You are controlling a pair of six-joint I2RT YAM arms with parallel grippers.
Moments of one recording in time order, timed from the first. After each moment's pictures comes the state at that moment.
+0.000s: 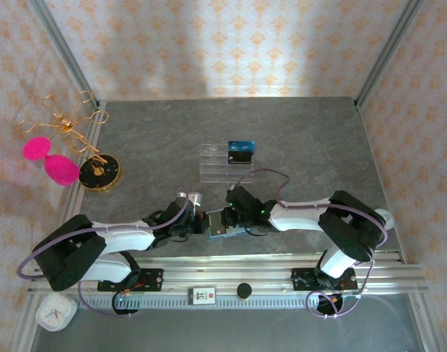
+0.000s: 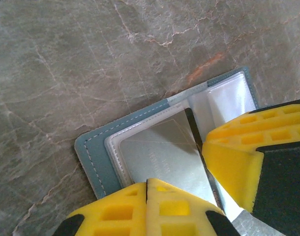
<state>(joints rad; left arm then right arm) -0.75 1.31 0.30 0.27 0.10 -0.81 0.96 1.60 0.70 -0.01 -0.07 0.81</state>
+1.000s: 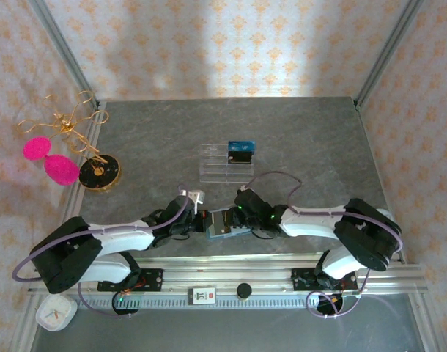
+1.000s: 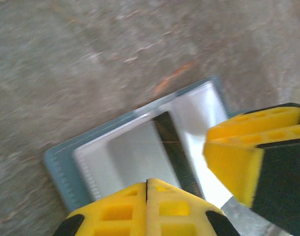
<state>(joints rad) -0.77 1.27 0.33 0.27 0.12 -0.79 0.95 1.46 0.60 0.01 -0.01 0.88</state>
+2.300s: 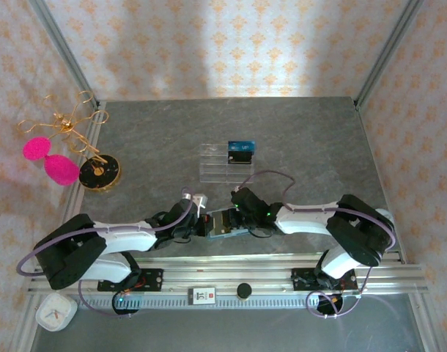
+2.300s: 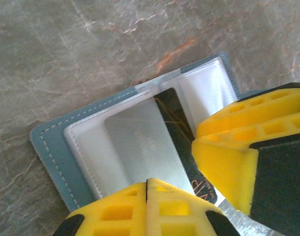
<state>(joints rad) -0.81 1.31 0.31 0.27 0.10 -0.79 0.95 1.53 0.63 0.02 -0.10 0.82</state>
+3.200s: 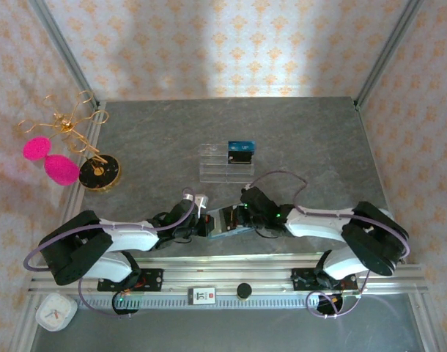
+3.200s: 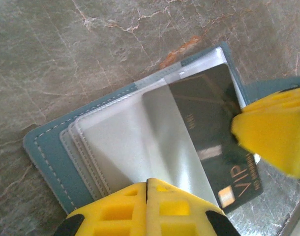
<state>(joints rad) -0.80 1.36 0.30 0.33 0.11 -0.79 0.90 1.40 0.56 0.00 -0.06 0.88</state>
